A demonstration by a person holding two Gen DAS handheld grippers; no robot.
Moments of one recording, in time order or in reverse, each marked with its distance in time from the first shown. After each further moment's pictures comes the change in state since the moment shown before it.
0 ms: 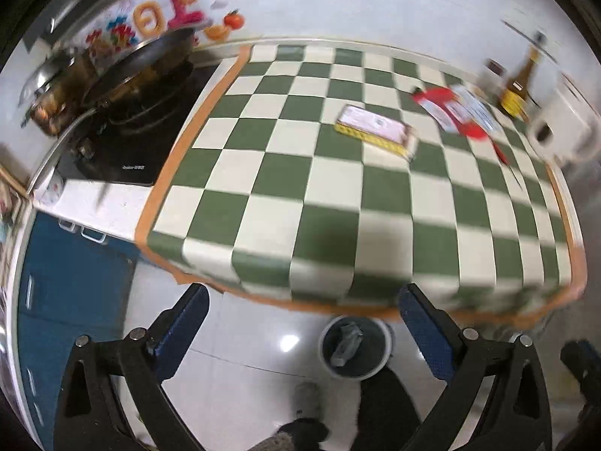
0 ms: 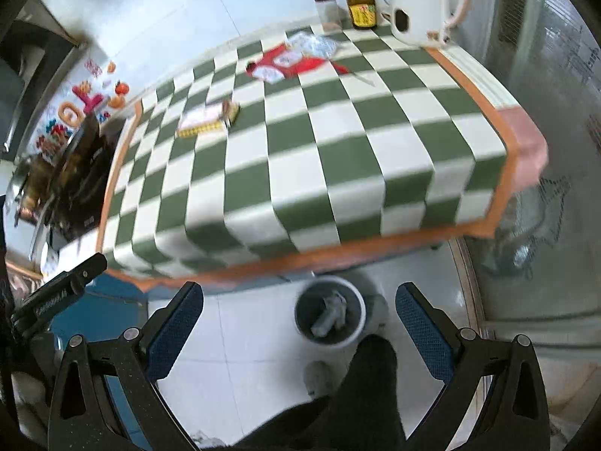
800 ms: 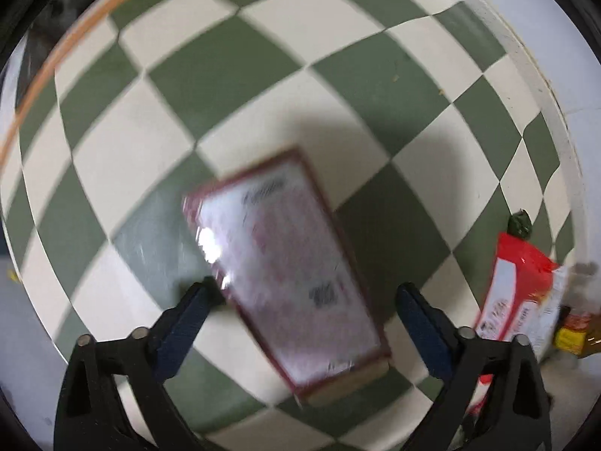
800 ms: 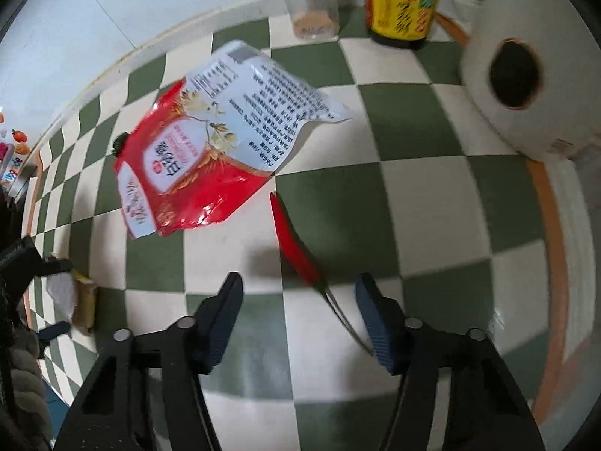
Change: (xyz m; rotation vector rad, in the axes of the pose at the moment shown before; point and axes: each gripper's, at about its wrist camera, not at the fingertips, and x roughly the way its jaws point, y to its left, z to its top) left arm 0.231 -0.079 0.199 -0.636 0.356 0.042; right arm 0.273 -0.079 0.325 -0.086 0.180 -0.109
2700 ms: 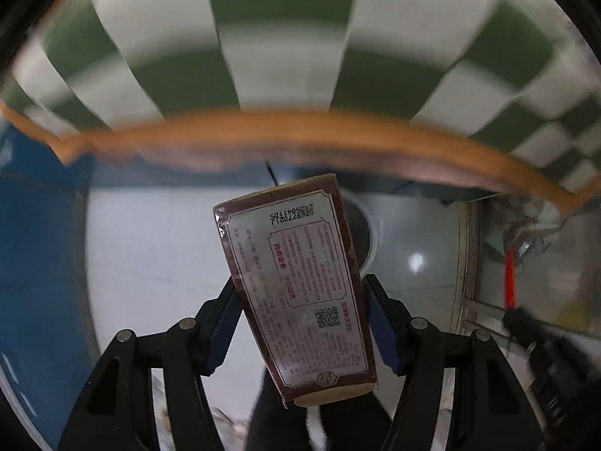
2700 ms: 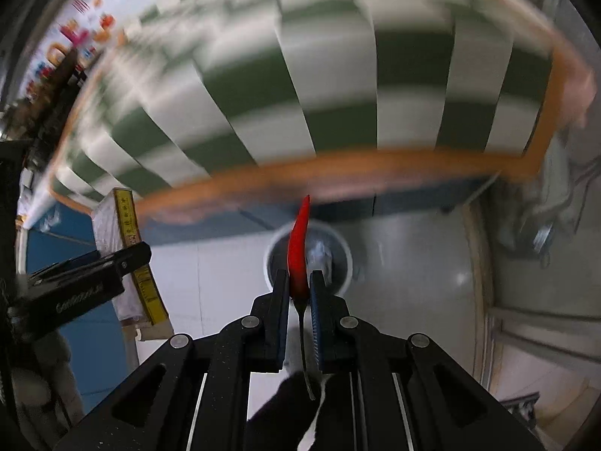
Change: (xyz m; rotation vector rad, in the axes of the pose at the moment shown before) left arm 0.098 0.234 -0.306 0.743 0.024 0.049; right arm -0.011 0.028 -0.472 0.025 0.057 0.144
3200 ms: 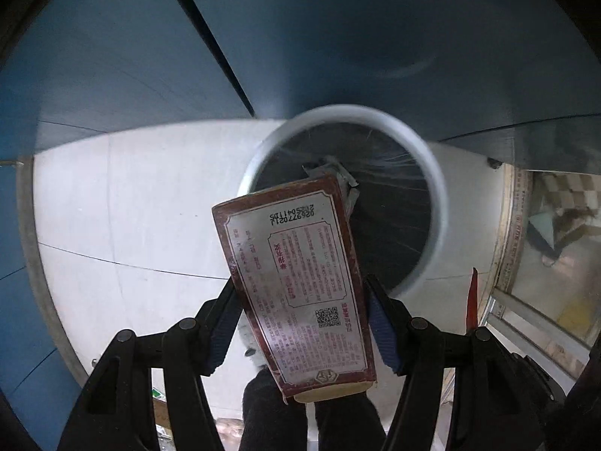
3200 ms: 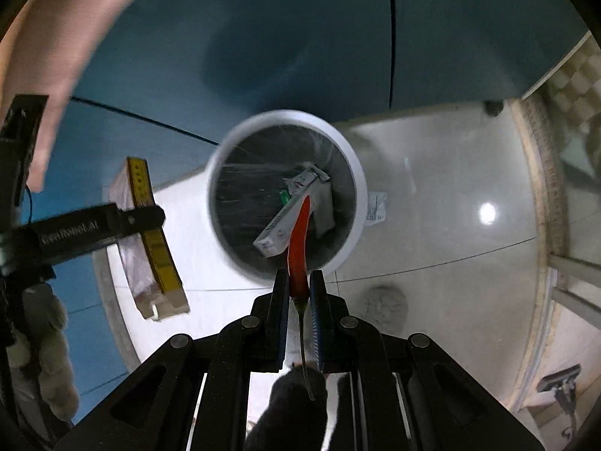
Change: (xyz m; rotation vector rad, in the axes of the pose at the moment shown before) left arm 0.280 0.000 0.022 0.000 0.220 -0.034; right arm 0.313 -0.082 -0.052 0.113 0.204 0.027
